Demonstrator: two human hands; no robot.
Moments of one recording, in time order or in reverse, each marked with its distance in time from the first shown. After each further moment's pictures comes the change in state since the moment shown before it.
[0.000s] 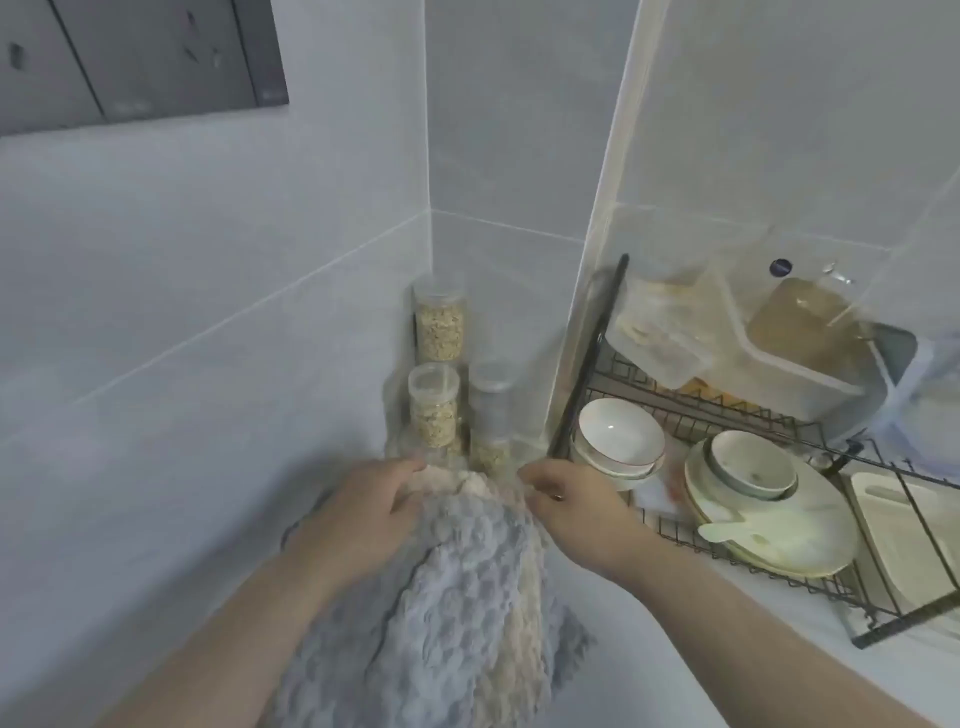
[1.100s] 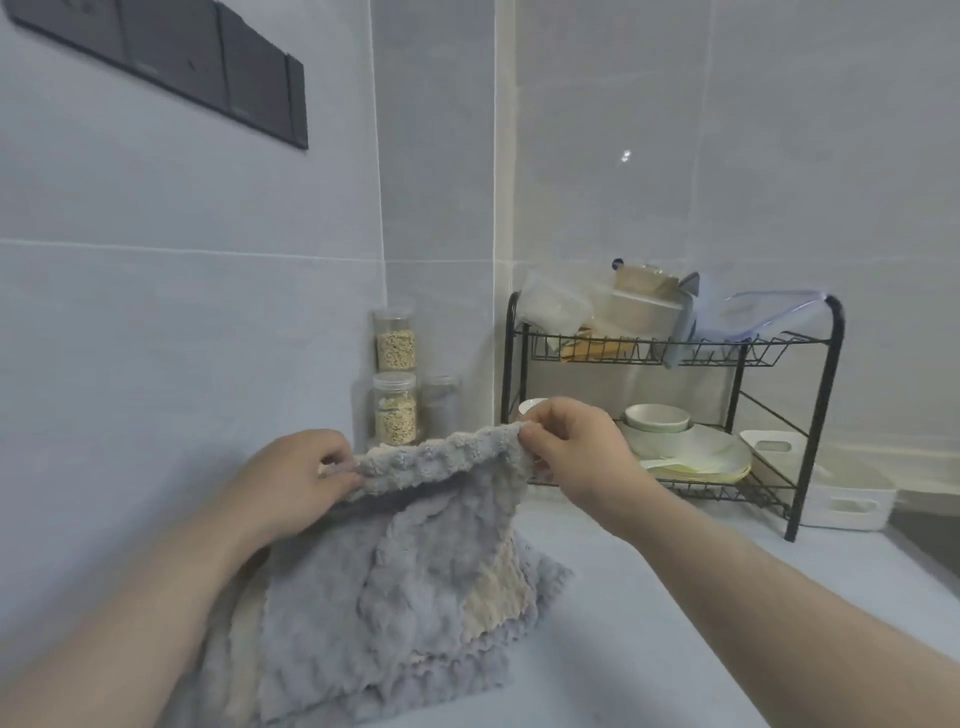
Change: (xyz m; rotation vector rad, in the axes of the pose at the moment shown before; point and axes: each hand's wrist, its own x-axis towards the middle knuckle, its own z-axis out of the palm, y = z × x) left_hand -0.096 -0.038 0.013 0.231 0.359 0.289; right_hand -0.125 0.028 0.064 0.339 0.572 -0.296
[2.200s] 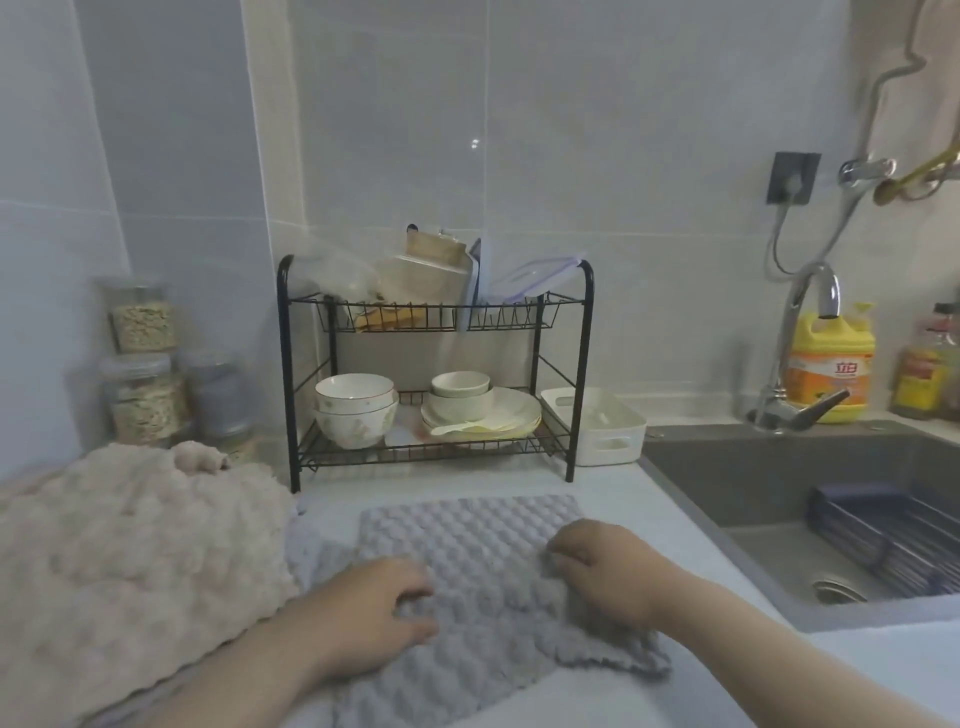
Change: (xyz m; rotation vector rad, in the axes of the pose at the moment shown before) left_hand -0.035 0.178 0.208 -0.062 -0.661 0.457; right_hand -0.113 0.160 -0.193 -0.837 -0.237 0.303
